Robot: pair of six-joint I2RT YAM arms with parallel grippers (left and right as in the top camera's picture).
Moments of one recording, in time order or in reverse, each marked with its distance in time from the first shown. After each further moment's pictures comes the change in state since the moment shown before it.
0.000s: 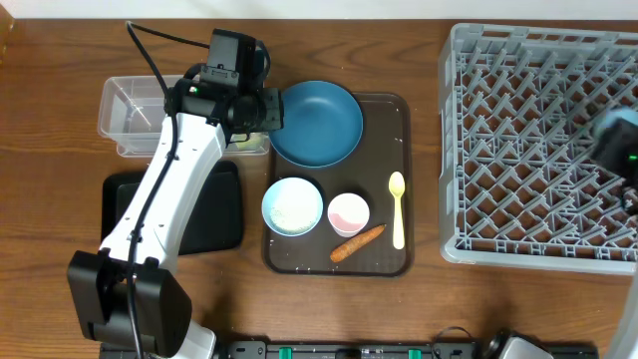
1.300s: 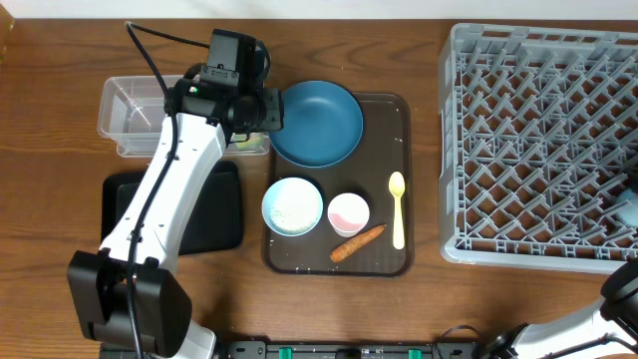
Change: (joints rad) left arm 0.000 0.000 0.000 -0.002 0.000 0.003; right arm -0.303 0.564 0.195 -0.108 0.023 -0.008
